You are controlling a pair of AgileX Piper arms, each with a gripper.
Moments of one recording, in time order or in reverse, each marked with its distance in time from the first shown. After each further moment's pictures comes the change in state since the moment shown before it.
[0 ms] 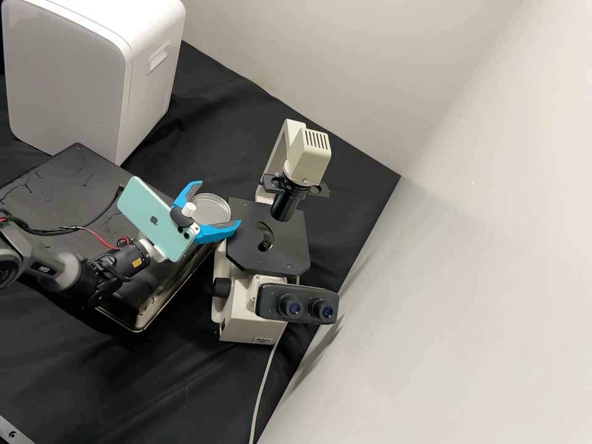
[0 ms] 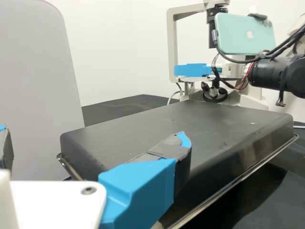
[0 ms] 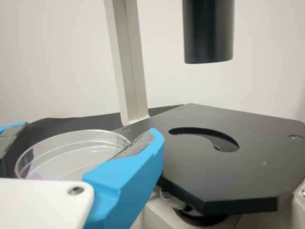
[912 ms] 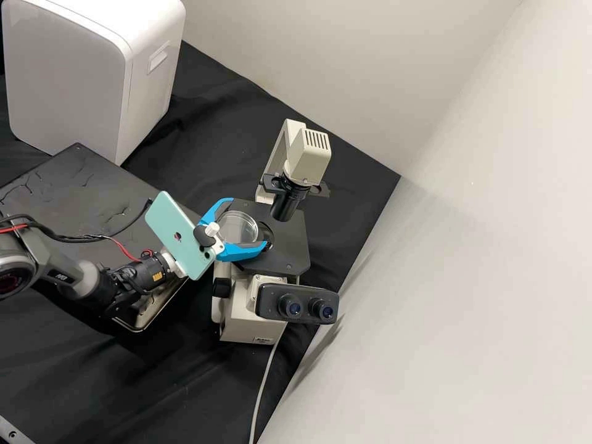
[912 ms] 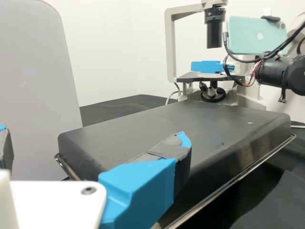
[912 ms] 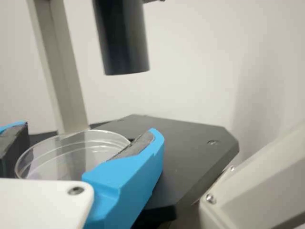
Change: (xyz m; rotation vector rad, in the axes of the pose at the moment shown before) left arm 0.000 0.000 0.001 0.000 -0.006 -0.001; right arm 0.013 0.032 0.031 0.010 -0.079 0.107
